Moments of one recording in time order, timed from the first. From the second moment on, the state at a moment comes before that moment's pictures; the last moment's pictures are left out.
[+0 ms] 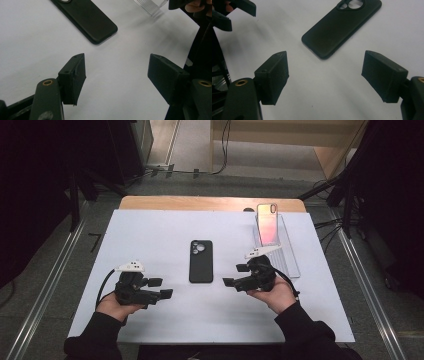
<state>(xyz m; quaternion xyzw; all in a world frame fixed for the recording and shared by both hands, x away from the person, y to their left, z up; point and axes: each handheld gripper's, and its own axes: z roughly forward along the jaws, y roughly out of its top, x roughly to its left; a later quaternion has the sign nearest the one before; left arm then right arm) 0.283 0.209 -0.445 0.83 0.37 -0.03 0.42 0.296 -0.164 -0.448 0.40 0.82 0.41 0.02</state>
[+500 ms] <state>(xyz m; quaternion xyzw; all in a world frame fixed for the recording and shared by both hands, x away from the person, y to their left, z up) 0.283 0.210 -0.445 0.83 0.37 -0.03 0.42 0.342 -0.136 -0.453 0.42 0.81 0.41 0.01</state>
